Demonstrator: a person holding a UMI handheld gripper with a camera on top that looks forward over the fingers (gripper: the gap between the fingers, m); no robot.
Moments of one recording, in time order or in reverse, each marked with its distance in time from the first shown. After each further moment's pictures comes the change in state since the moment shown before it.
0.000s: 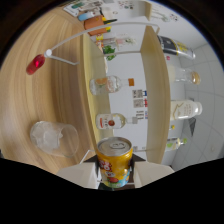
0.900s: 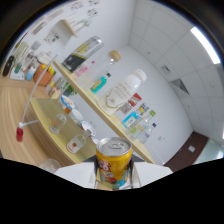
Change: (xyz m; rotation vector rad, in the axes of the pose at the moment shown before) arm 0.085 0.005 -0.021 0.222 0.020 0.664
